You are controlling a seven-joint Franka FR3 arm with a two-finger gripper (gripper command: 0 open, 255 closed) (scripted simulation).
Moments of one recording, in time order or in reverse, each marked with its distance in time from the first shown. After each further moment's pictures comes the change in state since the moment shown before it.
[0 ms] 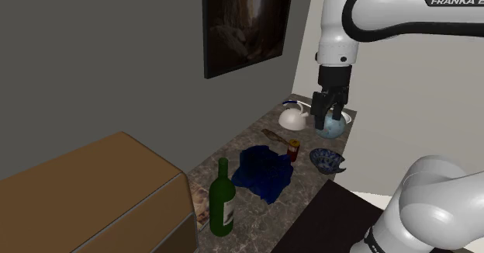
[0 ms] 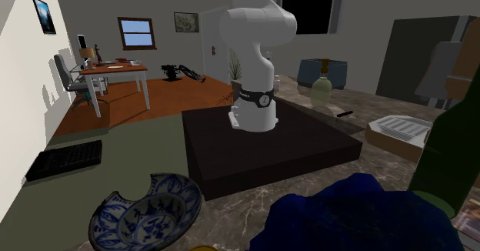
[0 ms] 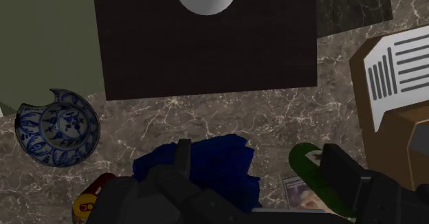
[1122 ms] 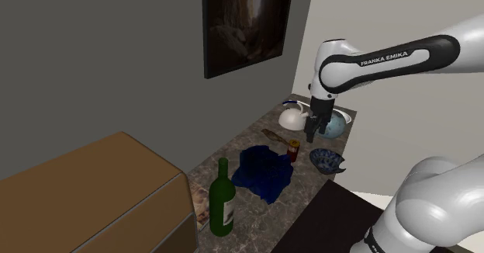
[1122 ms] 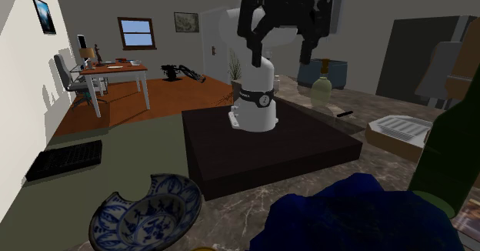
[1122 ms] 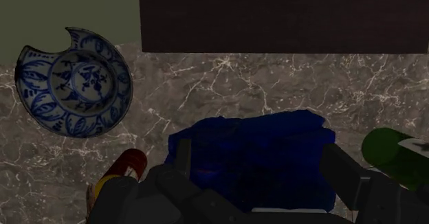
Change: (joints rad) arm -0.082 0.216 -0.231 -0.211 -0.176 0.512 -0.279
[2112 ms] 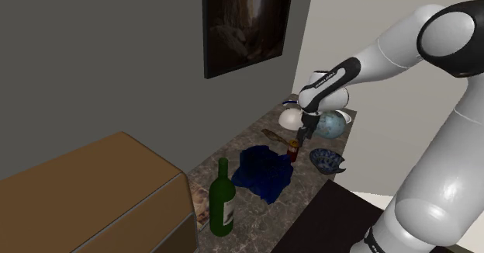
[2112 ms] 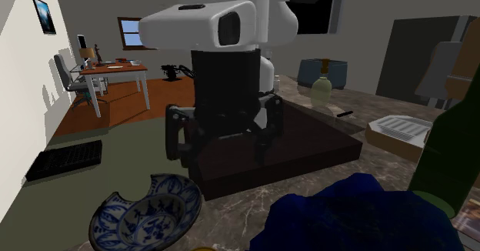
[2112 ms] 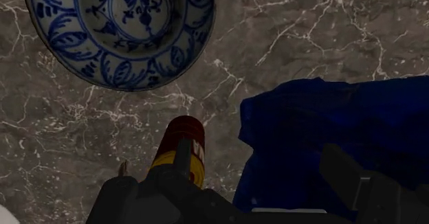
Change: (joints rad) arm -0.009 0.572 -0.211 0.150 0.130 0.497 -0.381
